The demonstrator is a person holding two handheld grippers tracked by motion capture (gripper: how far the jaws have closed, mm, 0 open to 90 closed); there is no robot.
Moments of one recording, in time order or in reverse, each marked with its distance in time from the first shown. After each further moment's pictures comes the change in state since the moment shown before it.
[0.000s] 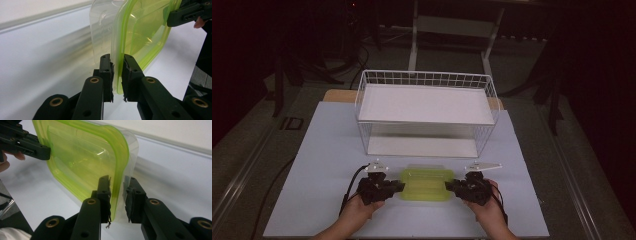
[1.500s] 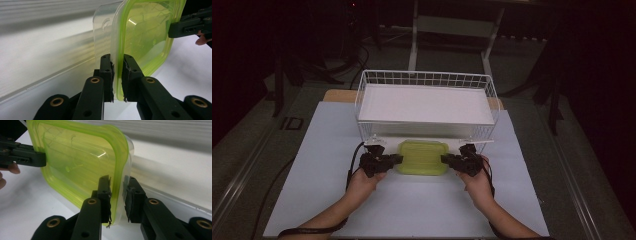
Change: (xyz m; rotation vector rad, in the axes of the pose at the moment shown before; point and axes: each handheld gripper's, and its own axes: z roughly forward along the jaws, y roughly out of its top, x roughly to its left) left arm 0.051 0.044 0.022 -0.085 0.070 -0.058; right arm -0.038 0.054 0.042 -0.065 -0.034 0.068
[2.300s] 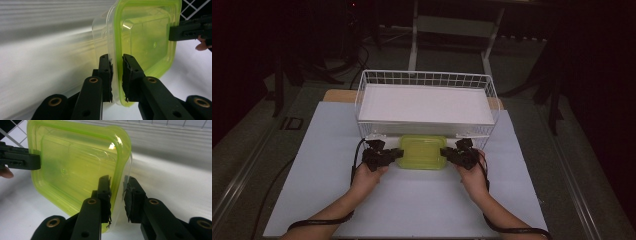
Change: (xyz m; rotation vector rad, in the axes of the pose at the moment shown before) left arm 0.019 0.004 0.021 -0.065 0.011 -0.036; right arm -0.011 0.011 0.020 -0.029 -0.066 -0.016
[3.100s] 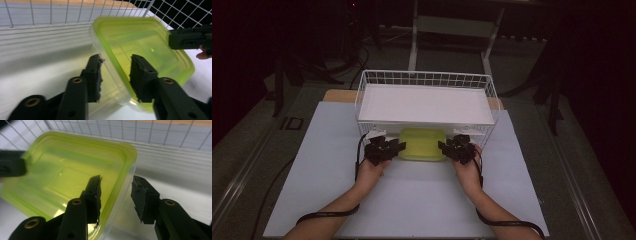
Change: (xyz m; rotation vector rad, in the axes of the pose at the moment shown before) left arm 0.014 0.006 0.015 -0.110 0.008 0.002; right arm 0.001 0.008 0.019 -0.084 -0.140 -0.029
